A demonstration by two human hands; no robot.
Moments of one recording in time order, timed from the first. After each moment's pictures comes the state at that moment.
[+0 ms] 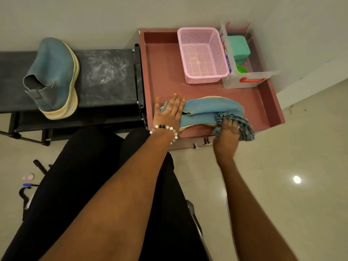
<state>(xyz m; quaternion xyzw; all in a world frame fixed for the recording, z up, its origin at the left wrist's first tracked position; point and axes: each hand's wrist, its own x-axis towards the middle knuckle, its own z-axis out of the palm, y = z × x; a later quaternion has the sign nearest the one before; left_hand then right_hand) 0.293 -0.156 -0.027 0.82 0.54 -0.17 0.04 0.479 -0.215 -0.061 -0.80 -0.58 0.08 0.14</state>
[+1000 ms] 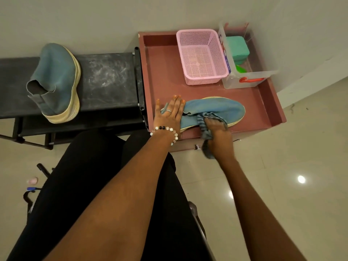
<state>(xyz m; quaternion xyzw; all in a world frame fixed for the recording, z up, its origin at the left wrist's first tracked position) 0.293 -0.155 -0.027 0.82 0.54 -0.17 0.03 0.465 -0.214 -0.044 -0.69 -0.70 0.09 0.17</state>
